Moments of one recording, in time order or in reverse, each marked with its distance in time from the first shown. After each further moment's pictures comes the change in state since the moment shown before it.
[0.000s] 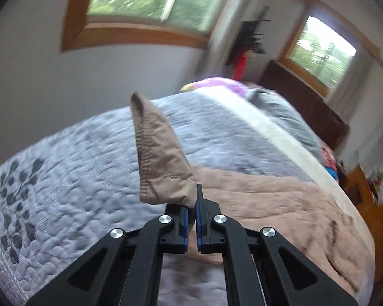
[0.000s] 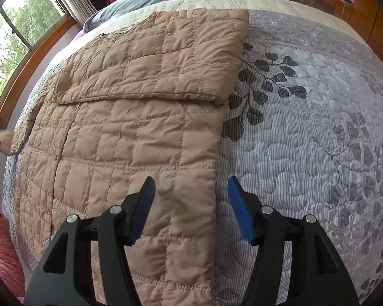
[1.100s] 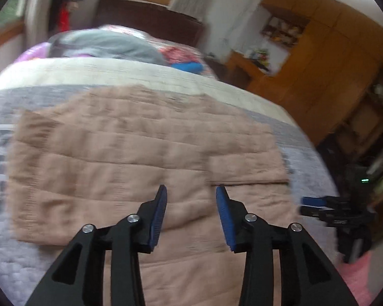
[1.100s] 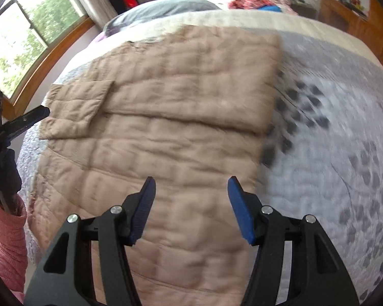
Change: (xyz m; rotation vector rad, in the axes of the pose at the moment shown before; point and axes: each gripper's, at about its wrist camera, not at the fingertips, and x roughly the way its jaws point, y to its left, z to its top) left arm 0.006 -0.265 -0.119 0.538 0.371 -0.561; right arm -0.014 0.043 0.028 -0.081 -0.048 0.084
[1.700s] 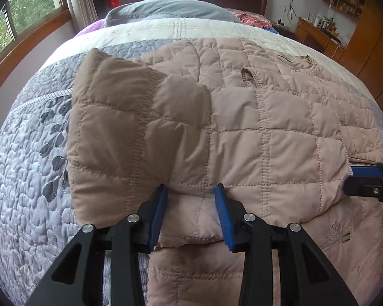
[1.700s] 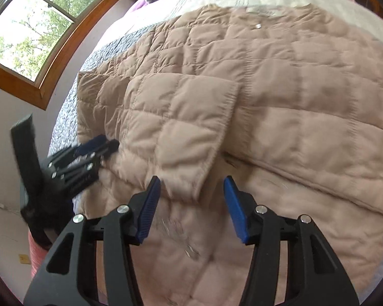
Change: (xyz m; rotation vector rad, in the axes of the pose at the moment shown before) left arm 0.052 0.073 -0.020 -0.036 0.198 0.373; right arm 0.119 0.144 0.100 -0.027 0.219 0.219
